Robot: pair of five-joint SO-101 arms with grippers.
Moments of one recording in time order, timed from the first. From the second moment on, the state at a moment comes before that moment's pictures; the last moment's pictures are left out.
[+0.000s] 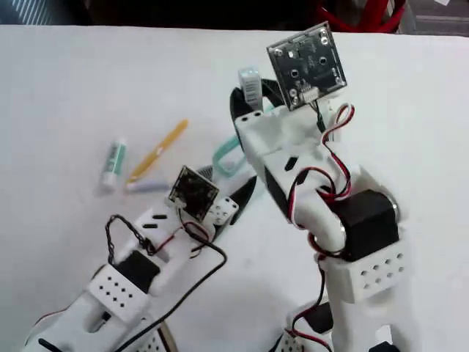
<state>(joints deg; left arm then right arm) 30.6 -61.9 80.9 8.7 -1.0 -25.7 -35.4 -3.9 70.3 5.5</state>
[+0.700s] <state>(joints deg) 30.6 -61.9 81.0 8.7 -1.0 -26.4 -38.3 15.0 60.0 4.7</state>
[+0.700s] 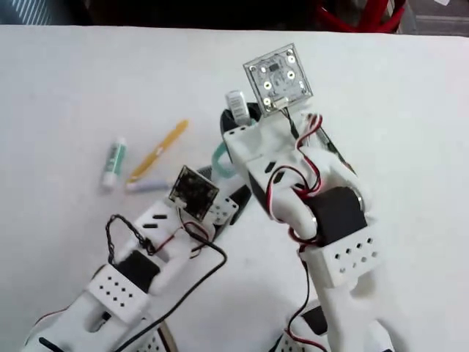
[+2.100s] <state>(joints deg) 28.3 -61.8 81.0 8.7 -1.0 -29.2 -48.8 35.6 39.4 9.5</state>
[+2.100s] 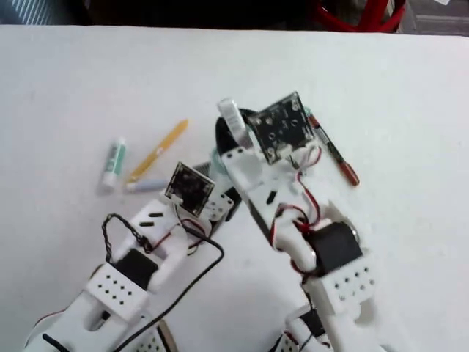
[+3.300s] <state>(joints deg) 25.2 -61.8 81.1 6.8 3.8 -25.8 -69.7 57.9 16.3 11.4</state>
